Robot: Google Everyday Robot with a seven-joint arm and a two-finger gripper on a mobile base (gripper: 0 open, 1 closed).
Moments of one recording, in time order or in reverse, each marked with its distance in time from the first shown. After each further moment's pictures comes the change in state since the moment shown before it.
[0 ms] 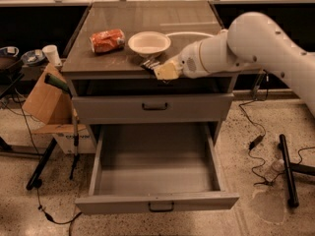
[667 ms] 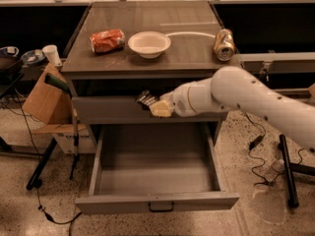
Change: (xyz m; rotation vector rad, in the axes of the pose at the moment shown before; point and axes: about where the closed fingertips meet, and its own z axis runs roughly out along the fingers) arm 0.098 0.029 0.051 -0.011 0.054 0.005
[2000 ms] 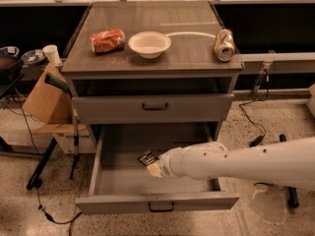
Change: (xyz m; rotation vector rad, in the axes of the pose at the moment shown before) arm 0.204 0.049 0.104 0.088 0.223 0.104
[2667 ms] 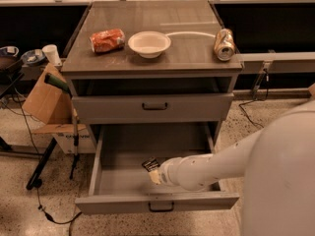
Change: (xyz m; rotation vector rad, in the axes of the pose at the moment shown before) arm 0.038 -0.009 0.030 0.075 0.024 0.139
